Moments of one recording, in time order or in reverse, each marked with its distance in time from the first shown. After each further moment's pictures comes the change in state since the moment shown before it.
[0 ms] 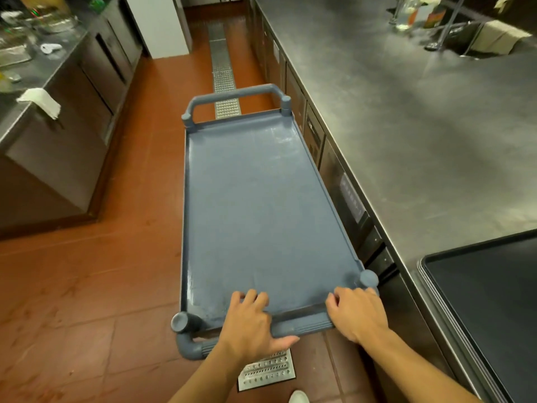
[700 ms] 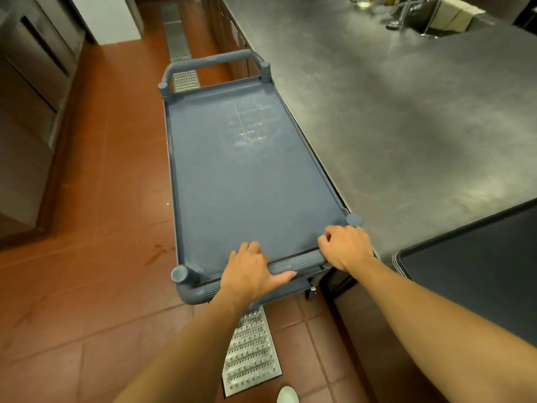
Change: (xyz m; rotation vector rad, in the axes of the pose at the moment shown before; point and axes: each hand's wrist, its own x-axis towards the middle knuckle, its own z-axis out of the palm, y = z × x) left_hand 0.164 0.004 -0.017 -0.103 -0.224 -0.101; right_hand 0.139 0.068 -0.041 0.141 0.040 0.194
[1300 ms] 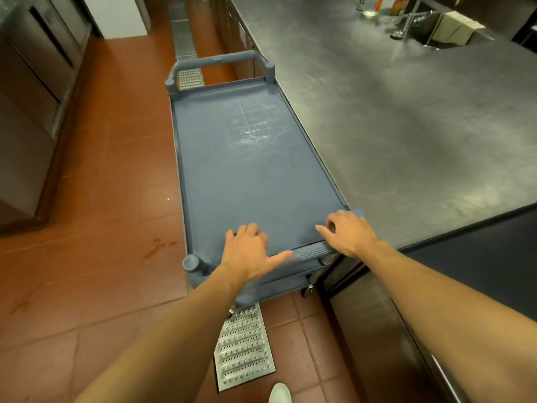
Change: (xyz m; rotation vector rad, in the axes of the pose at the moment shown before) left_hand -0.008 -0.016 -0.024 -0.037 0.067 -0.027; right_hand 0.010 0.005 -0.016 -0.055 -0.095 -0.138
